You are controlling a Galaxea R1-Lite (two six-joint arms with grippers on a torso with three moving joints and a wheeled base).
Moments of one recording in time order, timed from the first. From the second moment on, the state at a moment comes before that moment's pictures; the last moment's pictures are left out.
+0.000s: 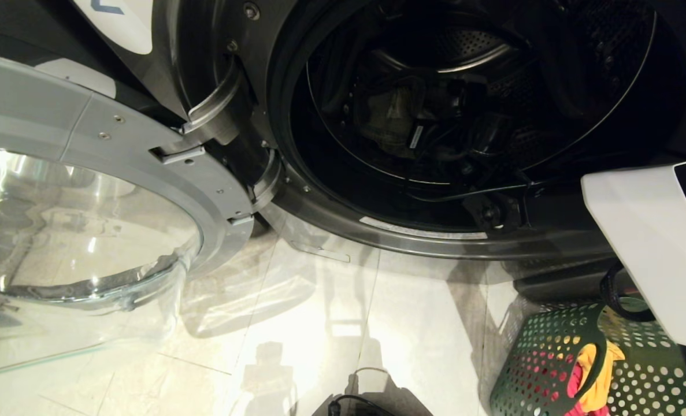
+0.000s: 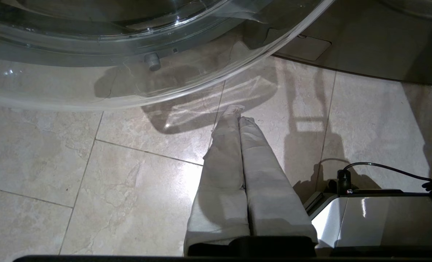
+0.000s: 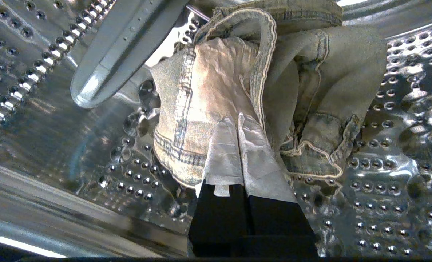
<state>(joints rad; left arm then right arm) -0.01 0.00 0.00 0.00 0.00 0.00 0.41 2.30 -1.85 -0.81 -0.22 0.09</state>
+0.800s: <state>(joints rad) -0.01 0.00 0.00 0.00 0.00 0.00 0.40 2.34 -1.94 -0.80 -0.22 0.07</state>
